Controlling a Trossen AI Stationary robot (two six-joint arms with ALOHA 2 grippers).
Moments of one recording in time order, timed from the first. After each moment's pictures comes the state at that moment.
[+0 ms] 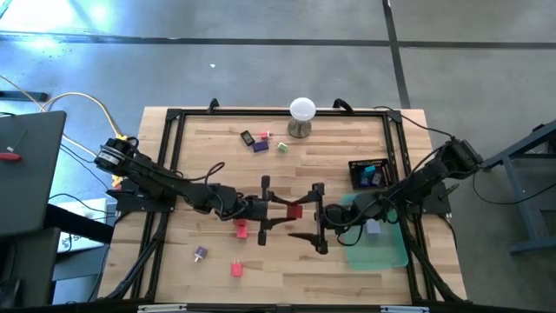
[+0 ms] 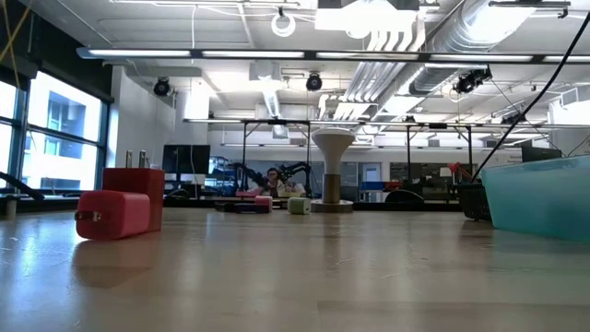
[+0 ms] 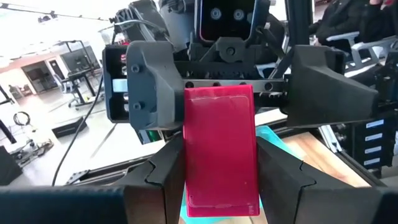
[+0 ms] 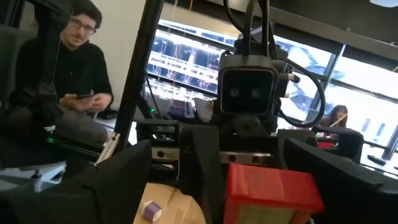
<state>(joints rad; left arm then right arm) -0.34 1.54 0.97 0.66 -0.31 0.27 0.45 1.51 0.78 0.95 0.31 -0.34</state>
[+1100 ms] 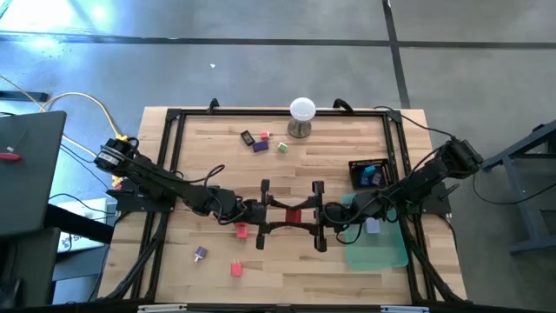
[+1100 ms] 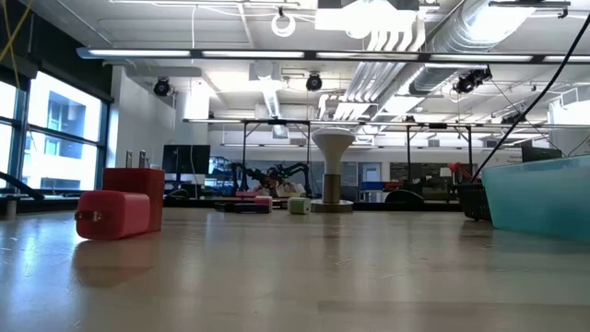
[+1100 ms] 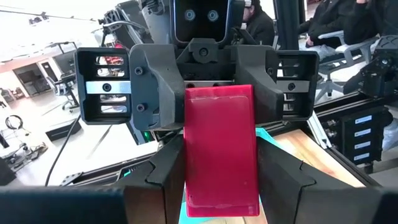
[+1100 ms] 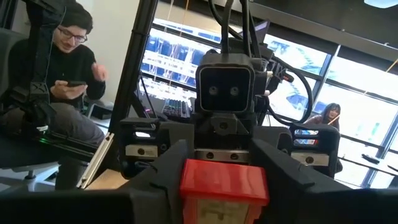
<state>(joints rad) -0.36 1.54 0.96 0.66 -0.32 0.27 0.43 1.51 0.78 0.95 0.31 -0.34</state>
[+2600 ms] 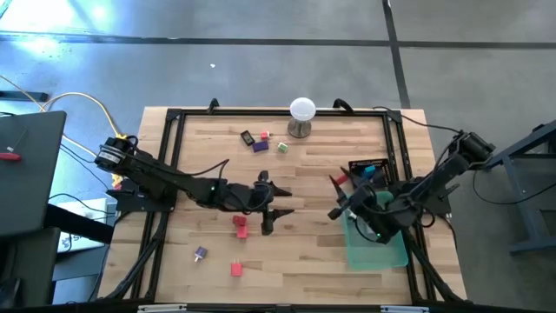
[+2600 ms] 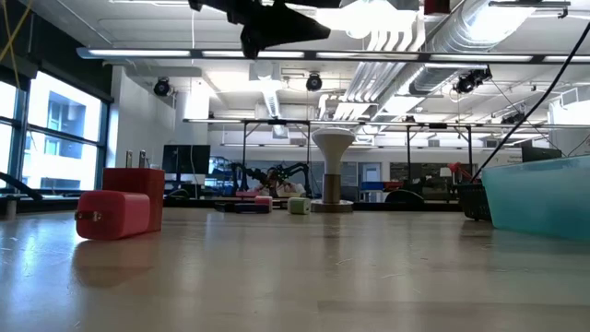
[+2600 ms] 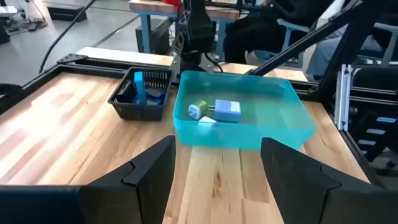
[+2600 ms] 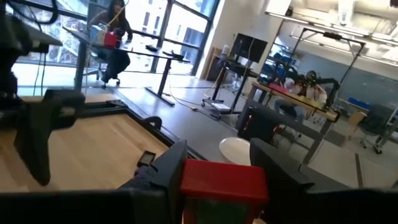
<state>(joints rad) -0.28 1.53 0.96 0.37 -0.36 -0.19 0.66 1.34 0.75 0.88 1.57 -0.54</state>
